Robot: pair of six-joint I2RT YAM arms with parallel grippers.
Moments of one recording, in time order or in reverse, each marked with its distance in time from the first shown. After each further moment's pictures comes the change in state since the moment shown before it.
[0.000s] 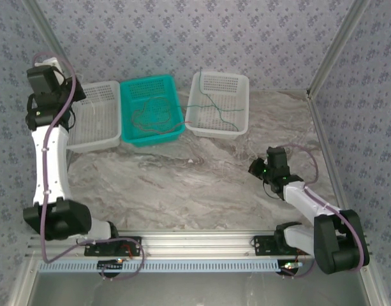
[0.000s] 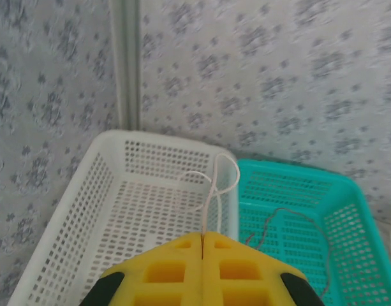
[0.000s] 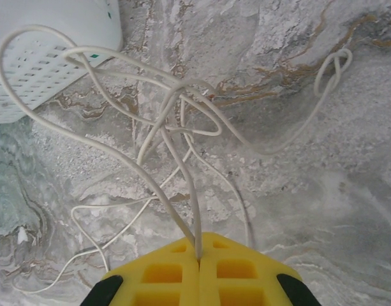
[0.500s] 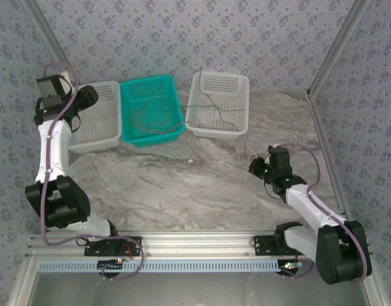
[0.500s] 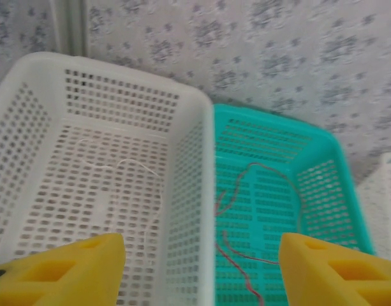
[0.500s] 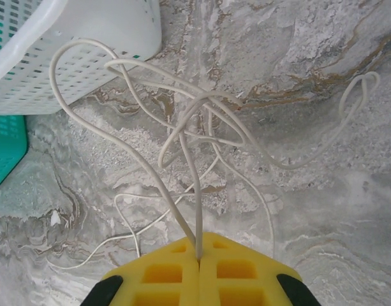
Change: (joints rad) left arm 0.043 0.074 -0.117 0.077 0.235 -0.076; right arm 0.000 -0.086 0.008 -0.056 -0.043 -0.030
